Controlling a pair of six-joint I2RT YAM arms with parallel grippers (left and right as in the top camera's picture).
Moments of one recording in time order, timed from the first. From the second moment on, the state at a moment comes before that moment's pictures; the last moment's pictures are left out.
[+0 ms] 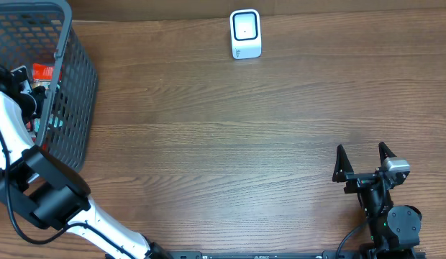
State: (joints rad) left arm 0.71 2.11 1.88 -0.94 0.15 0.21; right arm 0.12 0.01 0.02 -0.03 0.01 0.15
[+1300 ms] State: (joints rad) left arm 0.71 2.03 2.22 -1.06 0.17 0.10; right arm 0.12 0.01 0.02 -0.03 0.01 0.15
